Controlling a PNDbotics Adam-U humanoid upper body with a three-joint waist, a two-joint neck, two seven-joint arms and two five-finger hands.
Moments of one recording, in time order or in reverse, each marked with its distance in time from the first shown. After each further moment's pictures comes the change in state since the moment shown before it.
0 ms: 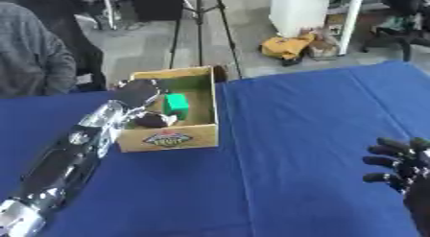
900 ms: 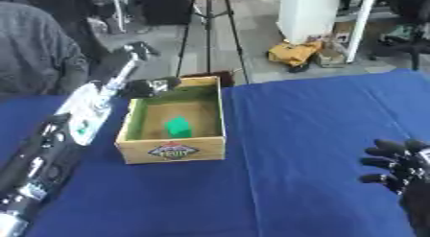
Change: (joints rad) left arm 0.184 0.121 0.033 -0.581 0.773 0.093 0.263; right arm 0.041 0.002 -0.024 0.000 0.000 -0.008 -0.020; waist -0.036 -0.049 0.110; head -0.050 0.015
